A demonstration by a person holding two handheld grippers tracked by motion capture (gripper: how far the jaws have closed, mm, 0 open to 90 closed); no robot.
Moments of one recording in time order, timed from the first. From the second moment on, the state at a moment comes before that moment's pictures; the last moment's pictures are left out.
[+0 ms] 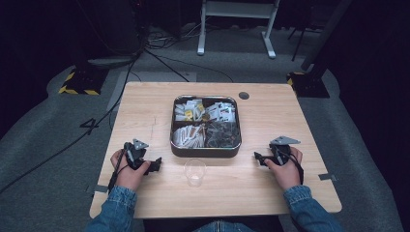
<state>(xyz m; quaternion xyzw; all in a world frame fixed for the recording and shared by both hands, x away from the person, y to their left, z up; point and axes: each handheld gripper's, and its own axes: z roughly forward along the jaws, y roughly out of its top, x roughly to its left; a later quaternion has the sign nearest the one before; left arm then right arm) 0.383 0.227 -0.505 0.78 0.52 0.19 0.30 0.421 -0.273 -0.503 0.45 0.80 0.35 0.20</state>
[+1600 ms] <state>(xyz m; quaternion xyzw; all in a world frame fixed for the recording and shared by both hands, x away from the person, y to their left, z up) 0.385 0.231 -0.505 0.78 0.52 0.18 0.30 0.425 -0.252 -0.413 0.38 0.81 0.42 0.17</state>
